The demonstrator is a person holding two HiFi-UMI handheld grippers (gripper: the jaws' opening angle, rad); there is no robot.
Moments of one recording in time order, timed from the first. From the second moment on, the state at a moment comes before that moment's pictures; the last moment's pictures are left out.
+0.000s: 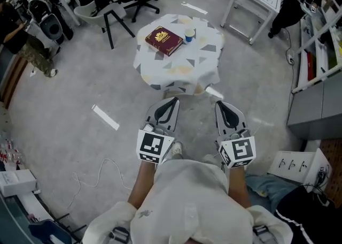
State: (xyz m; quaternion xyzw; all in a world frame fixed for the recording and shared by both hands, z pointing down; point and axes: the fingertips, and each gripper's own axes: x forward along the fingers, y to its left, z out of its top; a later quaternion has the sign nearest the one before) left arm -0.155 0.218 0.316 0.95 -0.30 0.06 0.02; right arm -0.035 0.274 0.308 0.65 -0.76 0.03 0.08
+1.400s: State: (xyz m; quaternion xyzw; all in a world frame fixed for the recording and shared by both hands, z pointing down) left arm -0.017 0.093 0.320 0.91 -0.41 0.10 0.02; right arm 0.106 0.110 0.320 0.54 -0.84 0.05 0.04
